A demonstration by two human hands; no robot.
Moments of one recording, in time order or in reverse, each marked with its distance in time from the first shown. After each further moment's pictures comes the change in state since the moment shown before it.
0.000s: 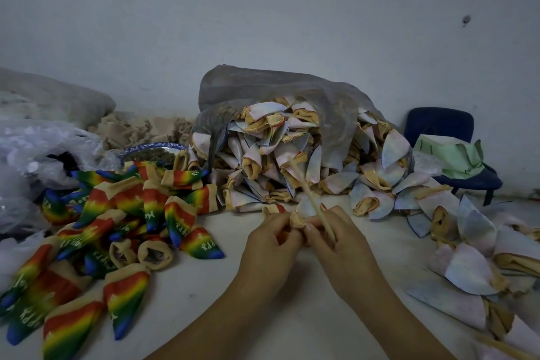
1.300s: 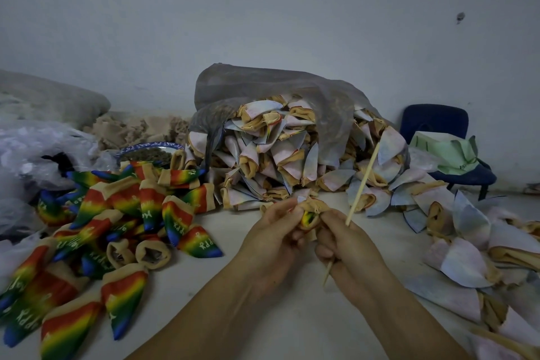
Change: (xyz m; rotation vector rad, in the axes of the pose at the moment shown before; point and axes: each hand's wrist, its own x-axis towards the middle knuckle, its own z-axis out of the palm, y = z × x) left_hand 0.010 0.013 0.001 -0.894 -0.158 -0.422; right_hand 0.005 -0.008 -0.002 0.977 0.072 0.567
